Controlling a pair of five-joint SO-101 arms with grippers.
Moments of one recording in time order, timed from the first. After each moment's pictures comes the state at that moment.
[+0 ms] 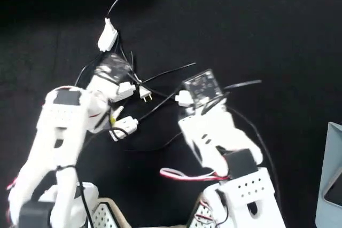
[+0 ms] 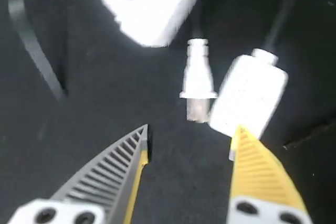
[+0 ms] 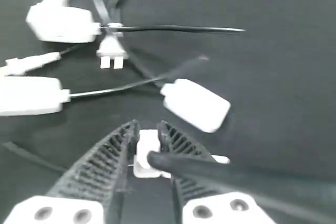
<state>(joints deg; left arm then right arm) -2.7 -29.9 45.1 63.2 -32.7 -21.6 -71.3 67.3 56.7 7.2</state>
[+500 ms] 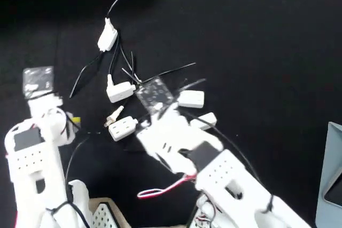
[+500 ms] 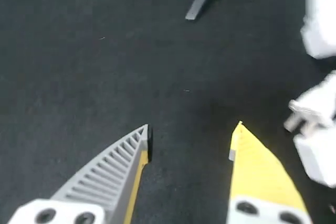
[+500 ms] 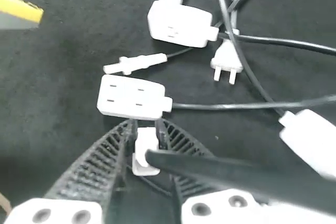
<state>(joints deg) -26.8 -54.6 63.0 59.8 -12.1 -42.6 -49.4 66.6 38.3 -2.9</state>
